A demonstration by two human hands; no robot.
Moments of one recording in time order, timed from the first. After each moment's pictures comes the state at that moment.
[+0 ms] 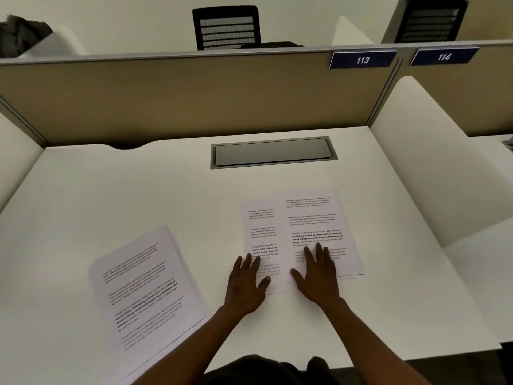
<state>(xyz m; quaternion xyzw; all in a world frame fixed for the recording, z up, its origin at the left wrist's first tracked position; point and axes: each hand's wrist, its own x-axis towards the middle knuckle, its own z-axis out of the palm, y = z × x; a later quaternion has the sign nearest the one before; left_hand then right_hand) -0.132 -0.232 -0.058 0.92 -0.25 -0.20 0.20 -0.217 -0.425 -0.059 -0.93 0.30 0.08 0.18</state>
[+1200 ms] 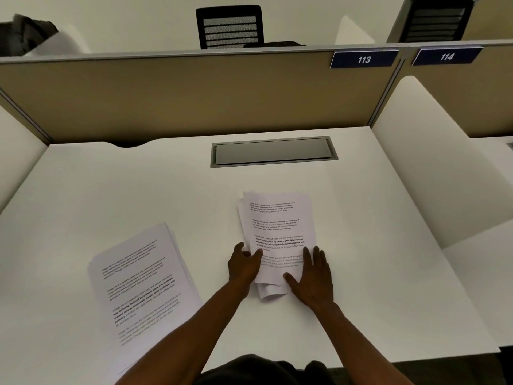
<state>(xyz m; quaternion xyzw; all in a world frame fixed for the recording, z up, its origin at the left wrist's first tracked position) -0.108 -0.272 -0.021 0.79 0.11 -0.29 0.53 -0.223 -0.418 -0.062 -0.92 0.31 0.07 0.22</state>
